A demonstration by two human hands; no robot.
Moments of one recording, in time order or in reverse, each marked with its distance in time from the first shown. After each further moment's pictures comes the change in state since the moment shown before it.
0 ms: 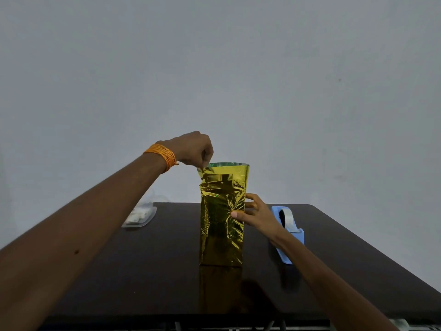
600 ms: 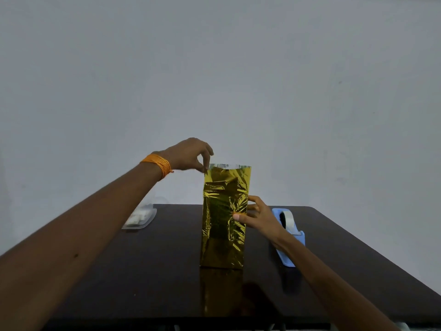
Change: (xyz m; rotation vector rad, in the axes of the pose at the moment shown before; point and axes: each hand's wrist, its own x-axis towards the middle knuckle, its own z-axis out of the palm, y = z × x) left_hand 0.002 -0.025 0.026 -0.083 0.121 0.067; right_hand 0.001 0.004 -0.003 0.026 0.000 0.010
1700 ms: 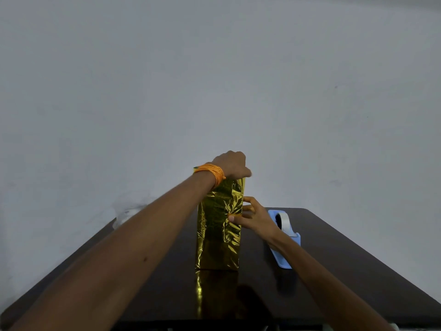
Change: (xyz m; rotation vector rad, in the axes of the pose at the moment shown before) left_hand 0.058 0.093 0.035 -0.209 -0.076 -0.247; right_hand -0.001 -0.012 0.003 -0.055 -0.018 0.010
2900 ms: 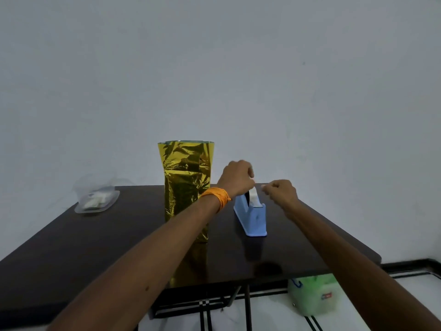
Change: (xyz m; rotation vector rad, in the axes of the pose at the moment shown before) left_hand -0.023 0.080 0.106 -0.362 0.156 0.087; right_hand -0.053 0.007 -0.112 -0.300 0.547 0.306
